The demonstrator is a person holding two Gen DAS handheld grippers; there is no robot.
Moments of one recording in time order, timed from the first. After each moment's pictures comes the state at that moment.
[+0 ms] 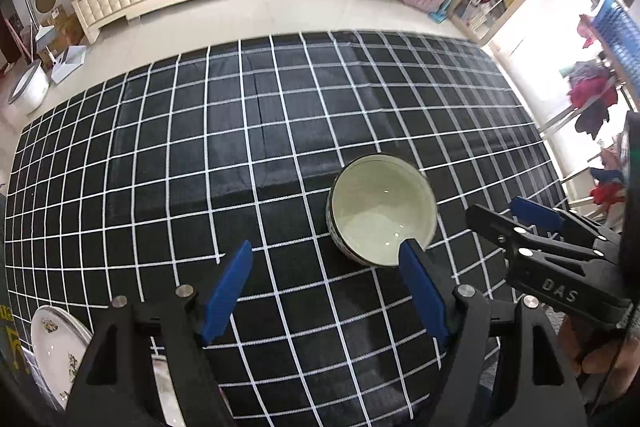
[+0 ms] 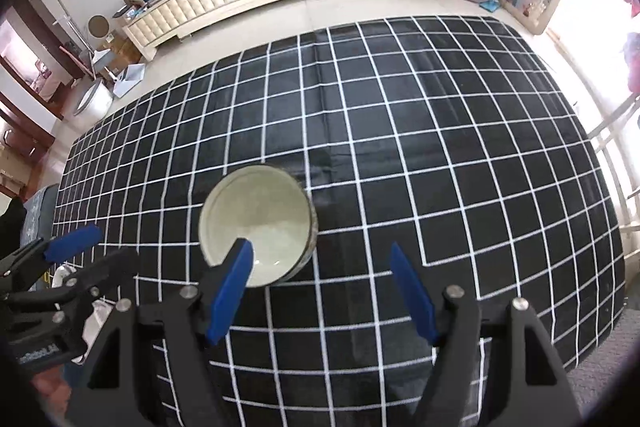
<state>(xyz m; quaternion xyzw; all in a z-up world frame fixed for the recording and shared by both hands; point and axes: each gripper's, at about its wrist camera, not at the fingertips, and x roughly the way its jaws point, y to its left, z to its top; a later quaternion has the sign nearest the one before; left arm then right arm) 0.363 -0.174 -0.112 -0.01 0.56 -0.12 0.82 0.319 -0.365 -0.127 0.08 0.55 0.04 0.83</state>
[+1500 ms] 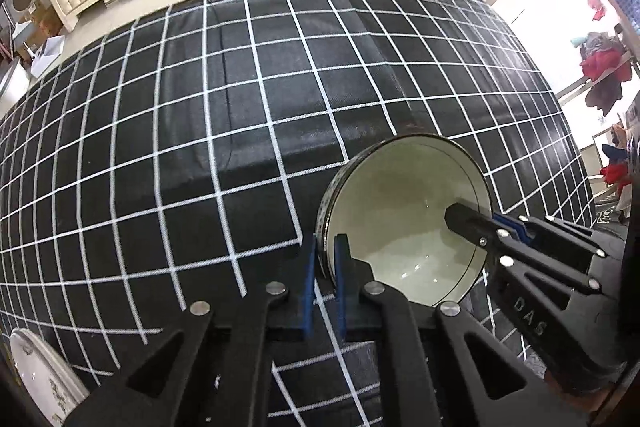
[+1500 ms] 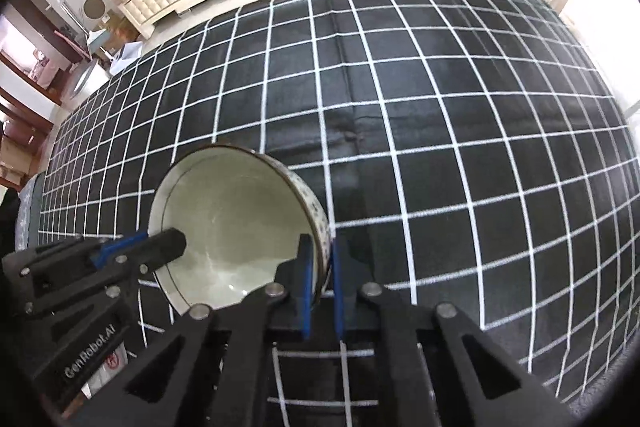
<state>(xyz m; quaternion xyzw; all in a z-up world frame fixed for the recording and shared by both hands) 0.384 -0.213 -0.188 0.01 0.60 -0.15 0.79 0.315 -0.335 -0.160 0.07 0.57 0.06 0.82</state>
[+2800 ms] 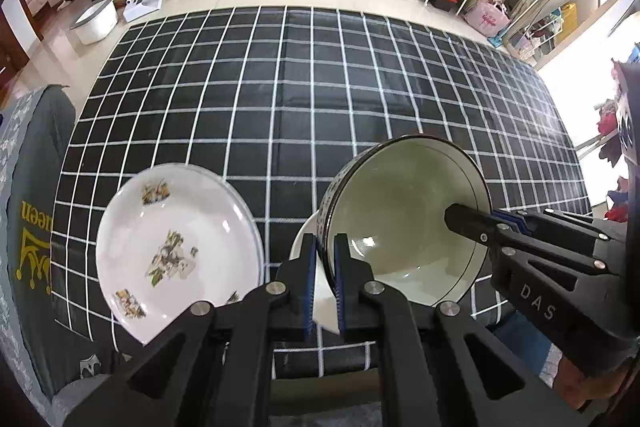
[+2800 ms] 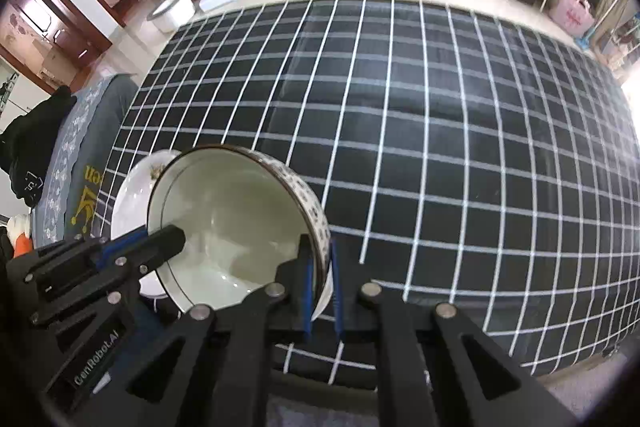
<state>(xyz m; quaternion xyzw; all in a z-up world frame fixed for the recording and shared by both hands) 0.216 0.011 -0.111 -0.07 0.57 -0.04 0.82 0.231 -0.132 -0.114 0.00 0.60 0.17 0.78</state>
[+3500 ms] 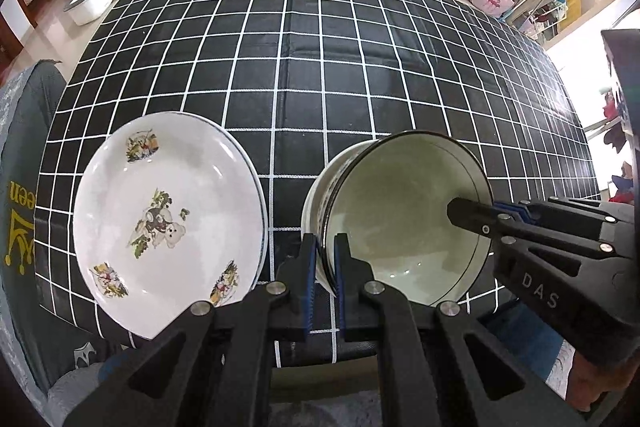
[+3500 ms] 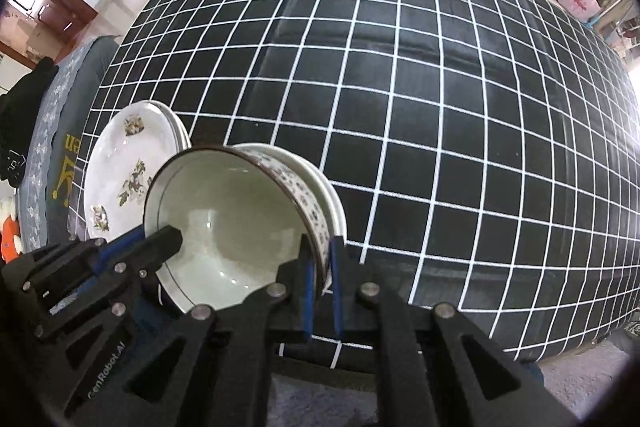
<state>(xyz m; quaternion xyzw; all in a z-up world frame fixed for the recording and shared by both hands) 0.199 0.017 -0.147 -0.08 0.60 -0.04 0.80 0.224 -0.115 -0.148 -0.04 0.64 0.16 0.75</state>
